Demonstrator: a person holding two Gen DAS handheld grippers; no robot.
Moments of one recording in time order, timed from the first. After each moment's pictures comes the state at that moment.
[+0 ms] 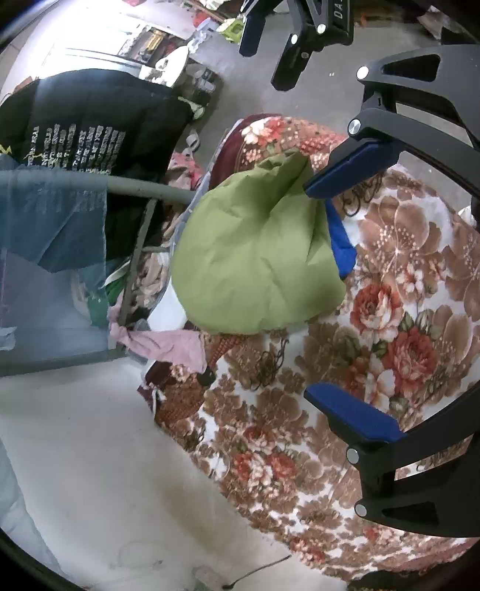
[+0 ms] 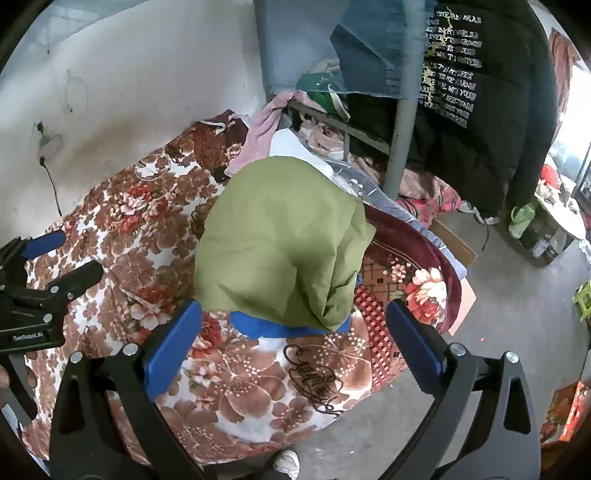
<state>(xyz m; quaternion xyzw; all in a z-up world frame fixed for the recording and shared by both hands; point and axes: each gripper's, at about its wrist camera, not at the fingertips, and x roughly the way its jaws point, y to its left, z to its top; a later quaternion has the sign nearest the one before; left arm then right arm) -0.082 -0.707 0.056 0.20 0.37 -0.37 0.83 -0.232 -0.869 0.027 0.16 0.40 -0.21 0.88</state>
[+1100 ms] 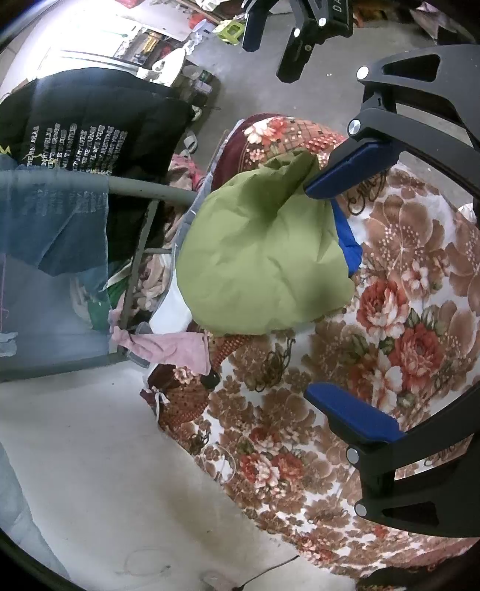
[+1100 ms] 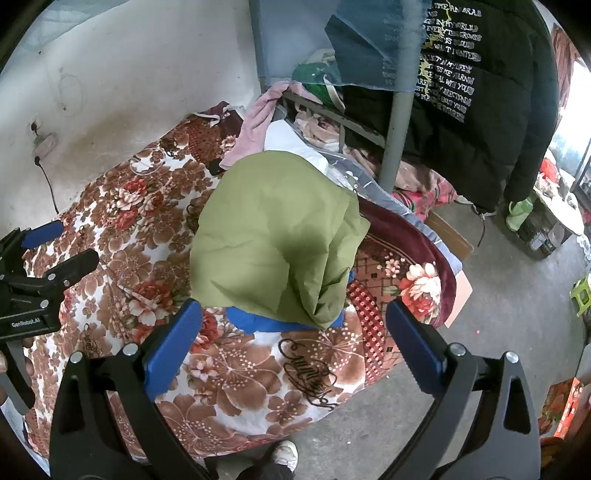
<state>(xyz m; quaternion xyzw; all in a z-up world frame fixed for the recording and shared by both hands) -0.072 -0.719 0.063 0.21 0.37 -0.37 0.83 -0.226 -0.884 0.036 0.17 0.42 -0.21 0.87</state>
